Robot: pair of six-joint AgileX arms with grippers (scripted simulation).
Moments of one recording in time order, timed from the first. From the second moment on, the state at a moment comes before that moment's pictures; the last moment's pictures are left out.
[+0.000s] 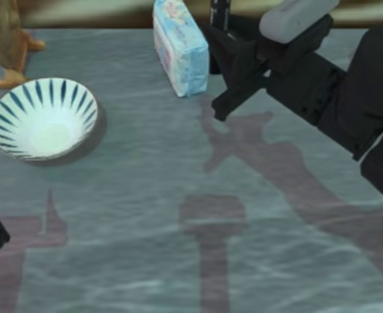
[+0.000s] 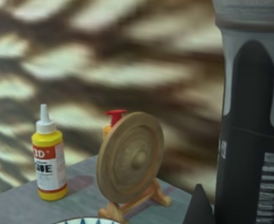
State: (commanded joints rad) left arm 0.00 0.00 0.00 0.00 0.00 0.00; right arm 0.63 1.54 0.81 0.80 -0.15 0.05
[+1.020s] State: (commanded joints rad) left arm -0.39 0.69 0.44 0.27 0.08 0.03; right arm 0.63 1.53 0.81 0.80 -0.15 0.05
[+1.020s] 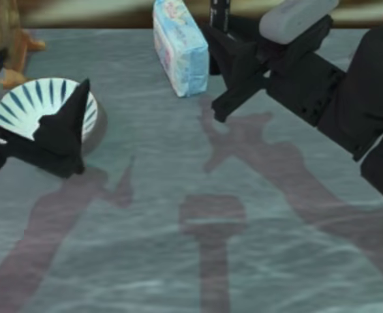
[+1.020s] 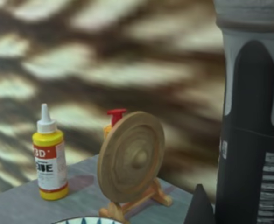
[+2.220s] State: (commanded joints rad) left arm -0.63 1.32 0.85 0.48 0.11 0.06; right arm 0.63 1.53 0.81 0.80 -0.15 0.05
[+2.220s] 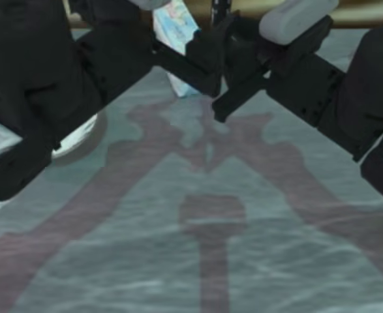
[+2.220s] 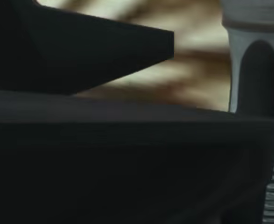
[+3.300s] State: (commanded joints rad) left arm -0.65 1.51 0.99 0.53 0.09 0.06; right arm 0.63 1.53 0.81 0.80 -0.15 0.05
